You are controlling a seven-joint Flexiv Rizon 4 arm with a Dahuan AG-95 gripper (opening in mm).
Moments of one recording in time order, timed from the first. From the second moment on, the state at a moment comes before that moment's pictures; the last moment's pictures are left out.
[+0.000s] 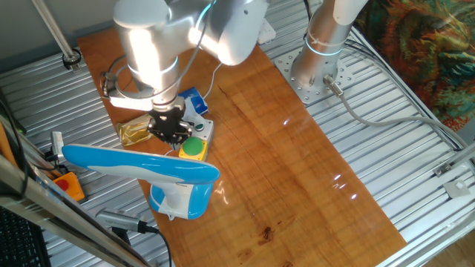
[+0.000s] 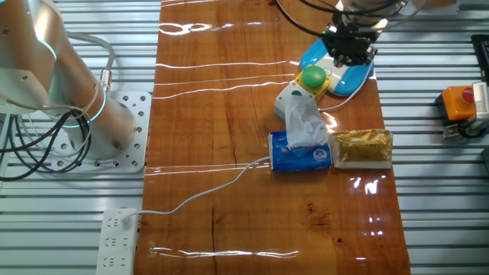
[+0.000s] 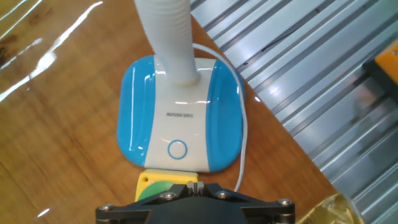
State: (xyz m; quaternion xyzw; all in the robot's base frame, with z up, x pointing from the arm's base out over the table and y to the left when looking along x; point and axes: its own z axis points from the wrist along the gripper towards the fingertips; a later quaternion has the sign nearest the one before) arm 0.581 0.115 0.123 -0.45 0.89 0.05 0.06
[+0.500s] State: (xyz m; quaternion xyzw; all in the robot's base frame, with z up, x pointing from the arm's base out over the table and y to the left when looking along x) arm 0.585 0.124 0.096 -0.45 0.89 0.06 0.07
